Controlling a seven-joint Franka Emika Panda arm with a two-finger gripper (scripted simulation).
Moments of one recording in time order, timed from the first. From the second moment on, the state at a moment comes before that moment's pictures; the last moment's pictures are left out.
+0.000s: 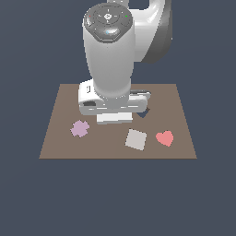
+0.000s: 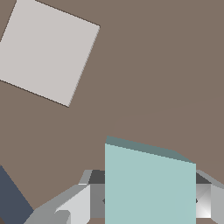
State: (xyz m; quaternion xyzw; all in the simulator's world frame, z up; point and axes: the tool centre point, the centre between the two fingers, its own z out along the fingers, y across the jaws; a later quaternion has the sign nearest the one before) arm 0.004 -0.014 0.030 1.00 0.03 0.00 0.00
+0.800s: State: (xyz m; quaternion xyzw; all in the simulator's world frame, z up) arm 0.000 -0.010 0.033 1.00 0.02 0.00 0.00
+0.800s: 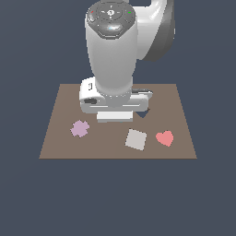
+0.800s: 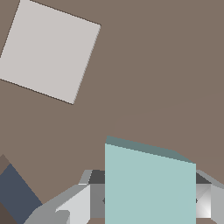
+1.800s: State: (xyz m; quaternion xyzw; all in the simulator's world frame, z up) arm -0.026 0.047 0.038 0.98 -0.19 0.00 0.00
